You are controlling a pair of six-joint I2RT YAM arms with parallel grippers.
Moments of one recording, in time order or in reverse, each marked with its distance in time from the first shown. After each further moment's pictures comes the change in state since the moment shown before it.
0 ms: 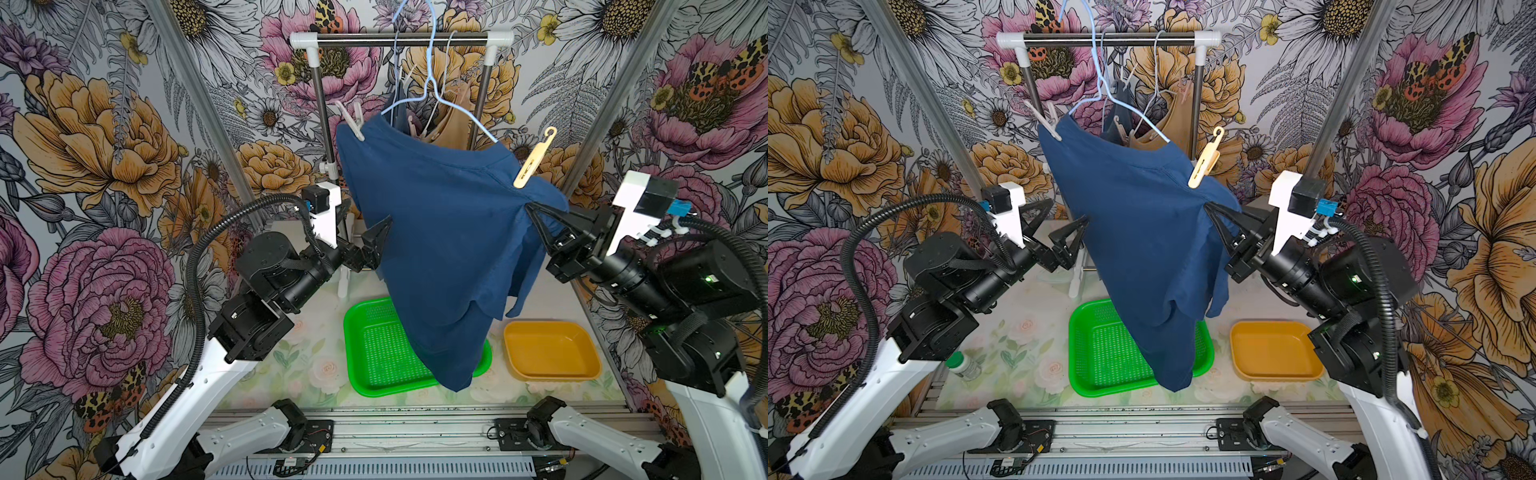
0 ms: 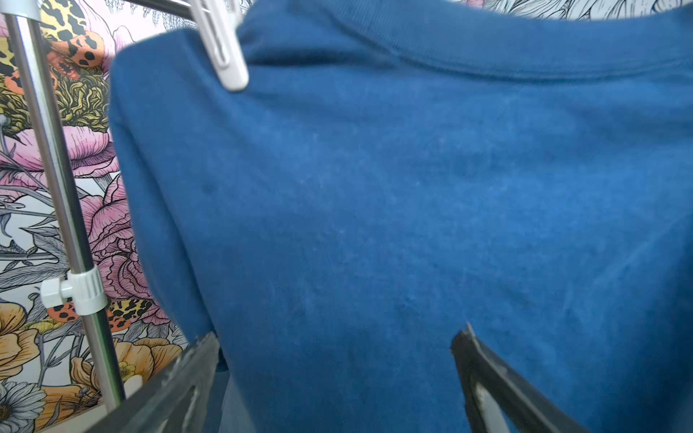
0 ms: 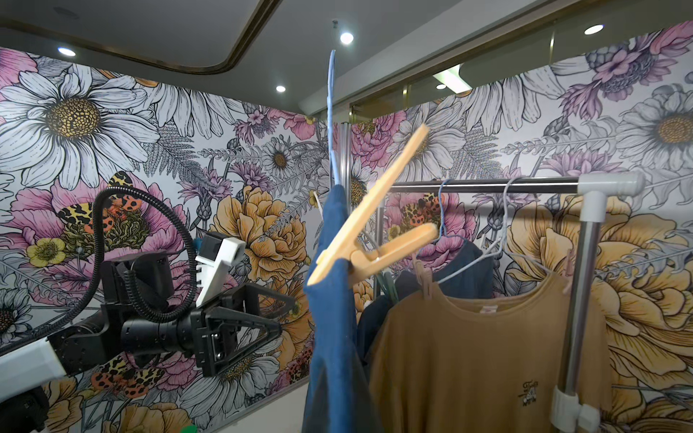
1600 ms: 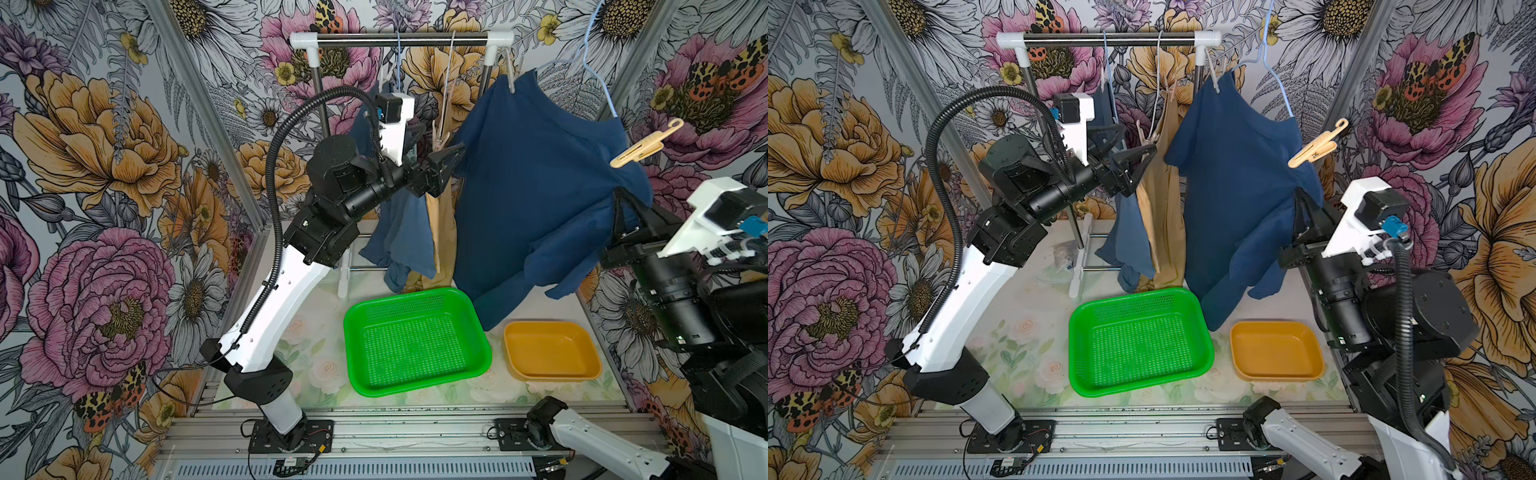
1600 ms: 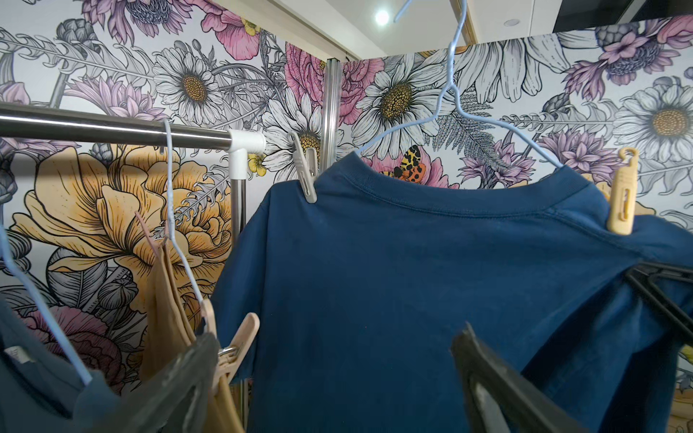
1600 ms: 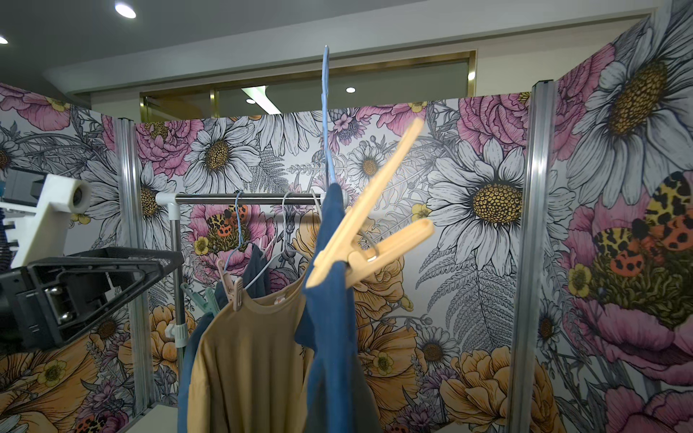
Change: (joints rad) left arm 0.016 0.665 0.816 -0.022 0.321 -0.037; right arm 0.014 -0.115 0.072 -0.125 0.676 -0.238
